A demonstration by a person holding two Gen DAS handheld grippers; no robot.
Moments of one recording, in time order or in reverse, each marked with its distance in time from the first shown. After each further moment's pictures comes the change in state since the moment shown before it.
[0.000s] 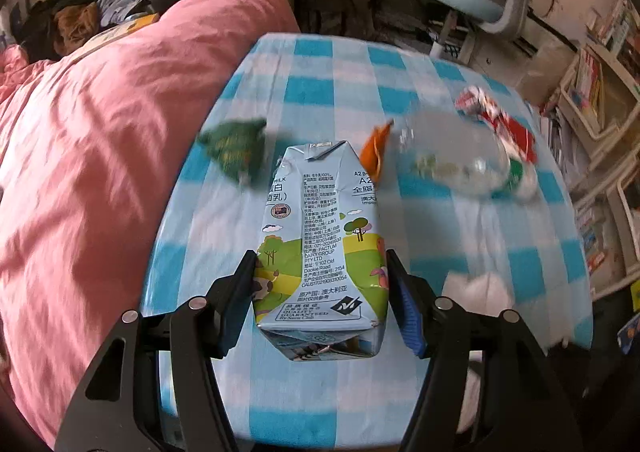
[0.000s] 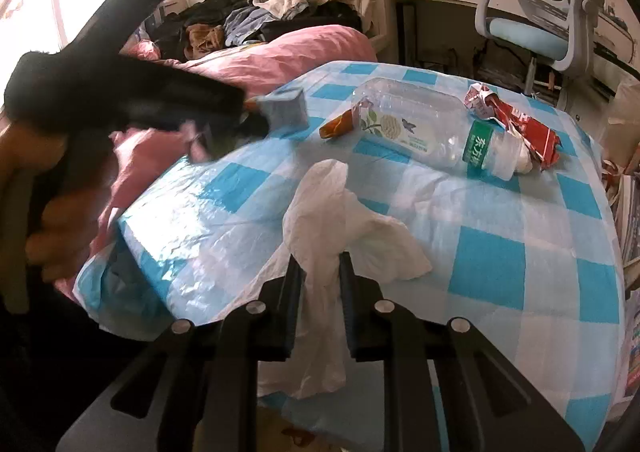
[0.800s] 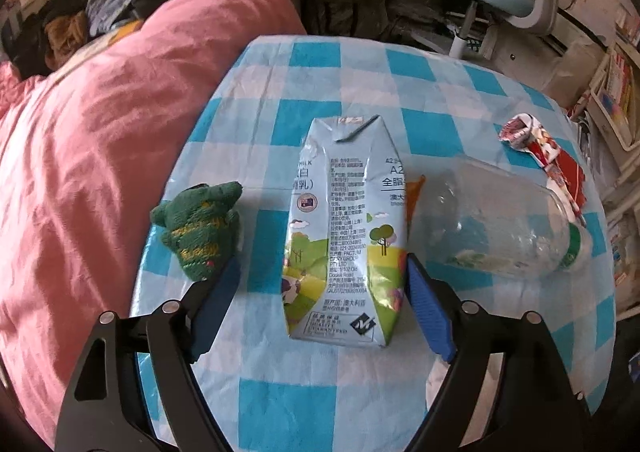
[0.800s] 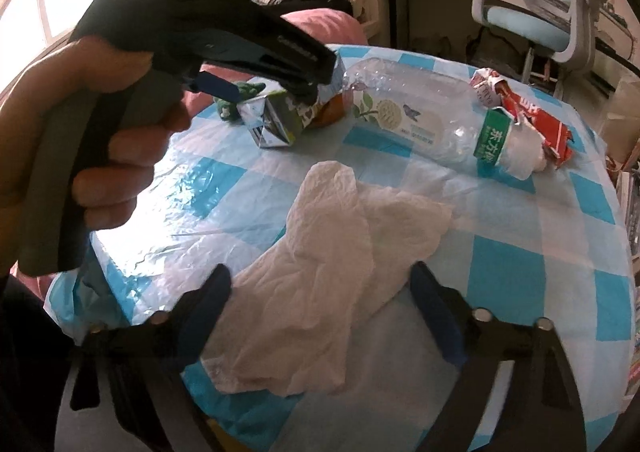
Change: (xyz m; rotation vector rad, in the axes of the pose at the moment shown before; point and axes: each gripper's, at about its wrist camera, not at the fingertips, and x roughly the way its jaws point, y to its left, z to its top) left arm 0.077 -0.010 0.080 -0.003 0.033 0.059; right arm 0.037 -0.005 0.010 0.000 0.052 -0.050
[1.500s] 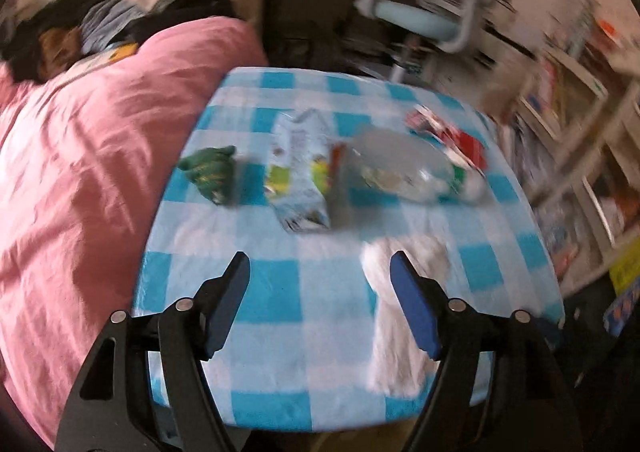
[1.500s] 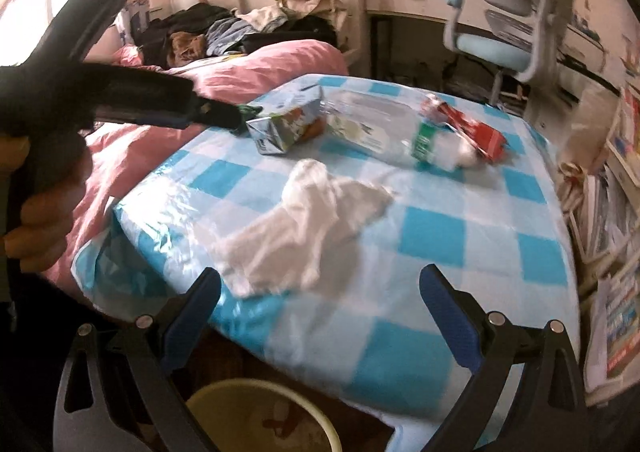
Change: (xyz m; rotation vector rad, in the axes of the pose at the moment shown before) left arm -0.109 0.013 -0.084 0.019 -0.149 -0.164; right arm -0.063 0.004 -0.028 -0.016 -0.092 -0.065
